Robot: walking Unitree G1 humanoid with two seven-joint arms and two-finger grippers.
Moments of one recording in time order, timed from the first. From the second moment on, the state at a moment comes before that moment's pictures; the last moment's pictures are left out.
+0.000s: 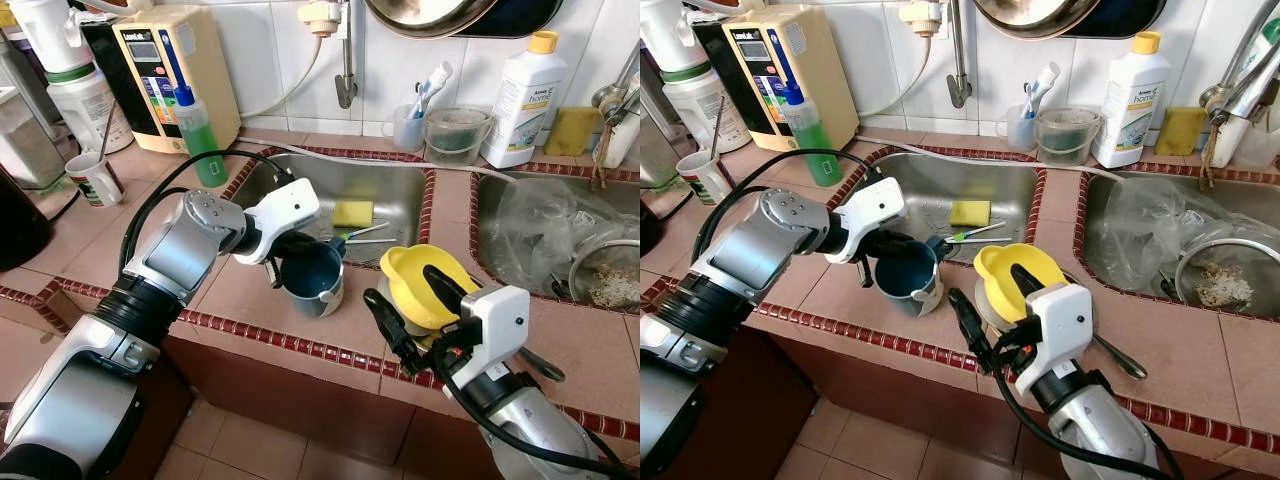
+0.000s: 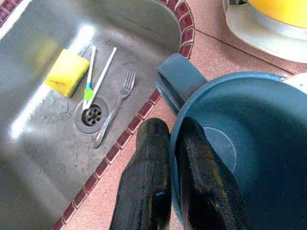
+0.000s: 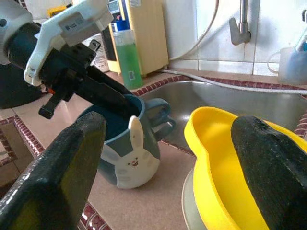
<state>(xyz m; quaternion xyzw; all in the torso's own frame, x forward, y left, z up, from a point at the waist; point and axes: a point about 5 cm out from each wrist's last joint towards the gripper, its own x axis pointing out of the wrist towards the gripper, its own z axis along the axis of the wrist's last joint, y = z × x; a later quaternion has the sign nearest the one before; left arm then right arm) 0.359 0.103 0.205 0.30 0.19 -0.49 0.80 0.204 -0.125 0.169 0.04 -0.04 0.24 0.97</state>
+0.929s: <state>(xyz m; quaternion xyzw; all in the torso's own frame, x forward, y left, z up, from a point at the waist) 0.389 0.114 0.226 0.16 0.05 -0.34 0.92 0.249 -0.136 0.212 0.03 -0.13 0.23 0.96</state>
